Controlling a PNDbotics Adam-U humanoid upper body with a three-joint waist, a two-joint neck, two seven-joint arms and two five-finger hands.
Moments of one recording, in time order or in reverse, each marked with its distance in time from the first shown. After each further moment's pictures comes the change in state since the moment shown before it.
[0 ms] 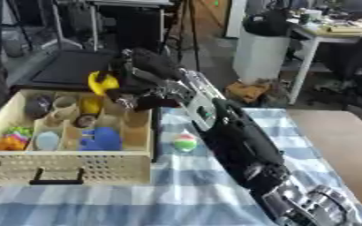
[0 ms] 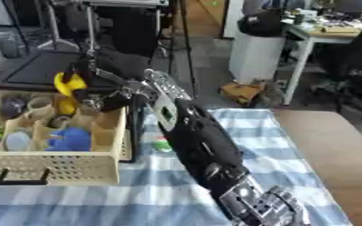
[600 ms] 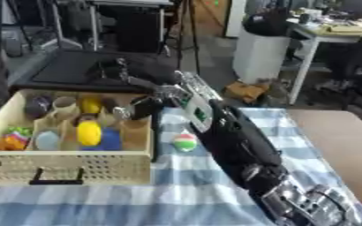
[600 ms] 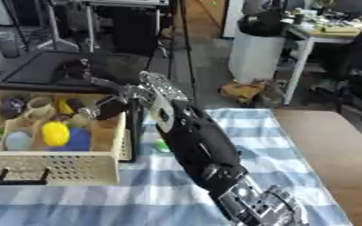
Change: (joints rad) left arm 0.000 0.000 0.000 0.000 0.000 0.000 0.000; right arm -0.001 0.002 0.016 0.002 0.013 -0.083 0.105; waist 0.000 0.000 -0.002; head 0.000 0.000
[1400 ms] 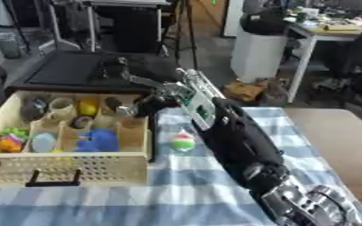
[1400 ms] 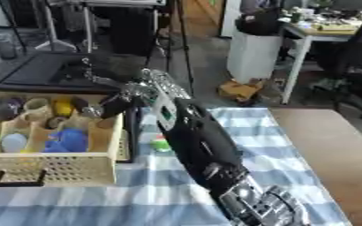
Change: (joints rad) left arm 0.000 0.000 0.000 0.000 -0.001 -0.003 -0.003; right arm 0.020 -0.015 -0.048 -0.056 -0.041 0.079 -0.014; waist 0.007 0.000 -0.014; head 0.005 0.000
